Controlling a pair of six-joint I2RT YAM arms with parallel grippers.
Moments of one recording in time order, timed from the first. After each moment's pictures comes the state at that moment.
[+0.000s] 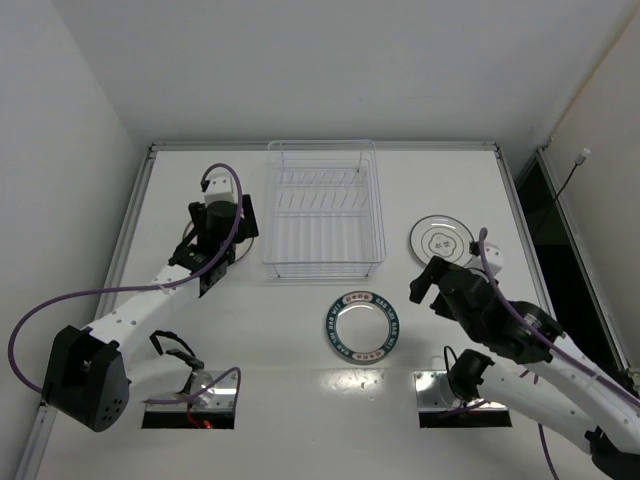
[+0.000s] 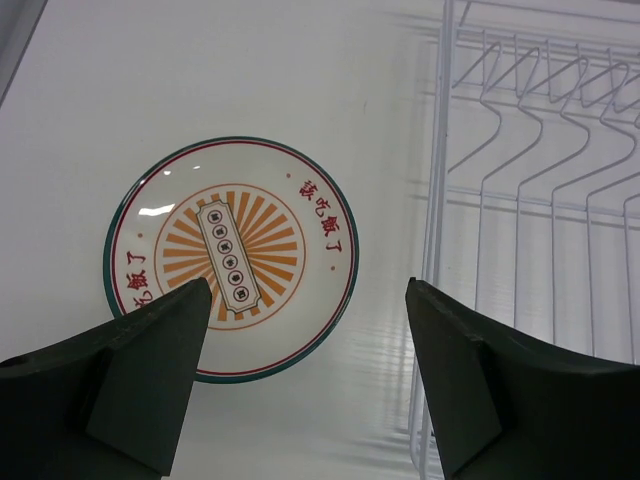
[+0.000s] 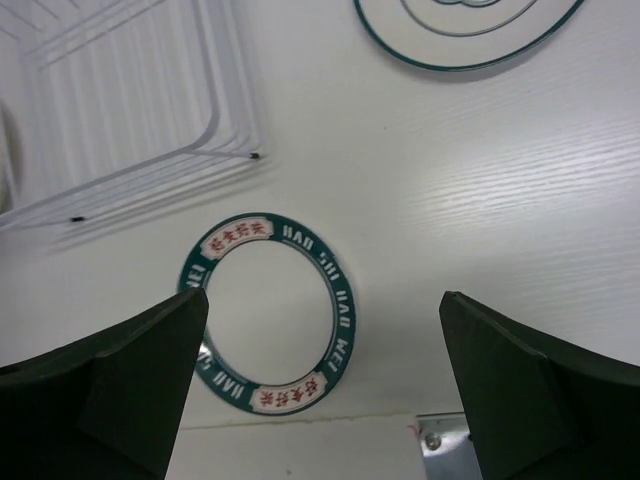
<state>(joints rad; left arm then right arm) -0.41 1.15 0.75 -0.02 -0.55 -0.29 0.82 0.56 0.75 -0.97 0.57 0.98</state>
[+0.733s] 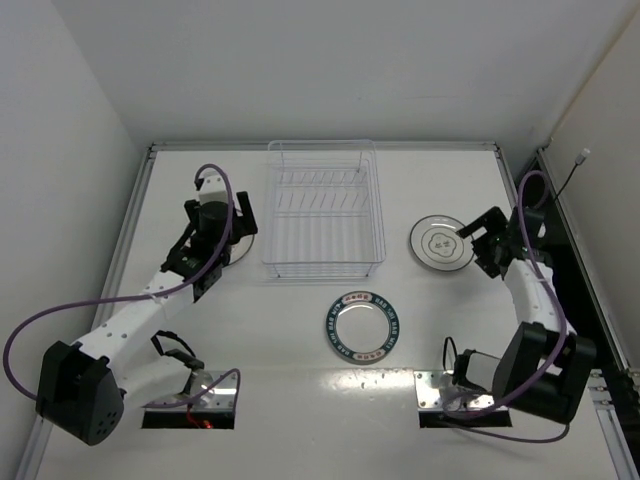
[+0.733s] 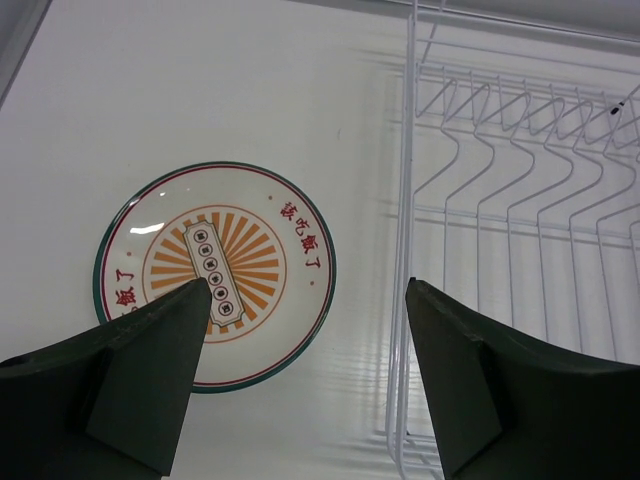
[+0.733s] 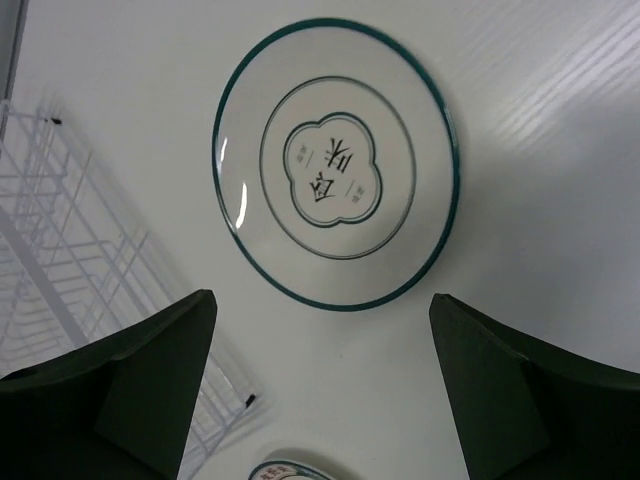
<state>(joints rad) -0.42 1.08 0.75 -0.01 -0.51 -0.29 -0.34 1.20 0.70 -0.29 -0.16 0.69</state>
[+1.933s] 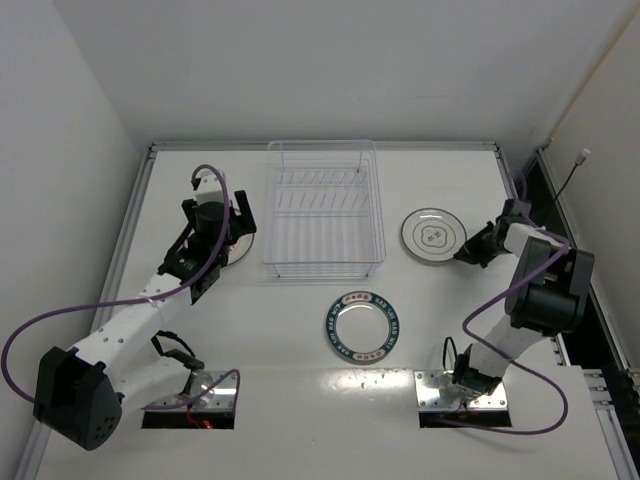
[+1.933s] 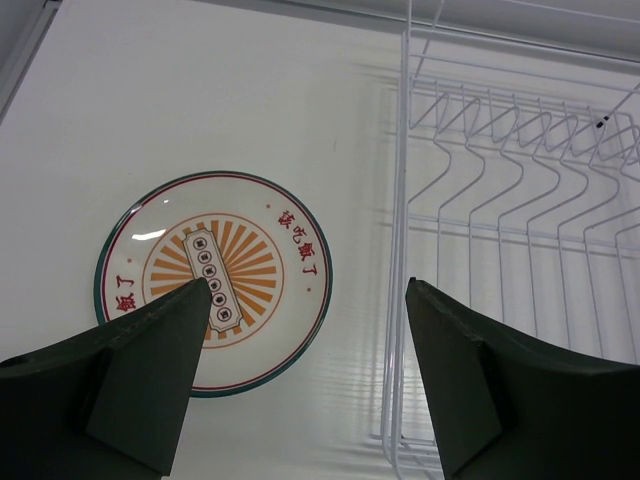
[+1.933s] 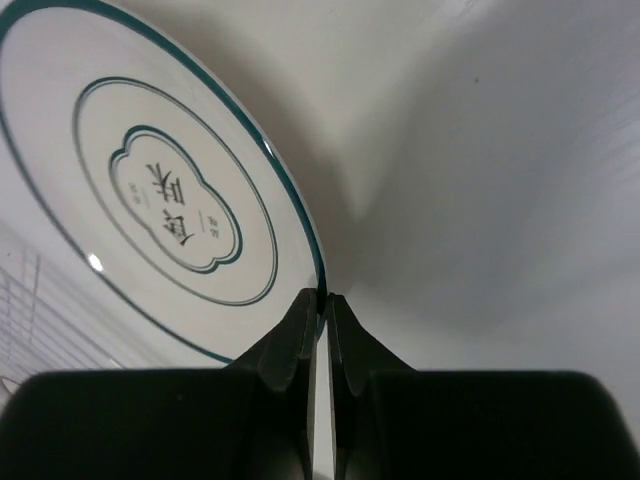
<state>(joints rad) -0.42 1.05 0.75 -0.01 -0.51 -0.29 -0.38 1.72 0.90 -0.33 -0.26 0.63</state>
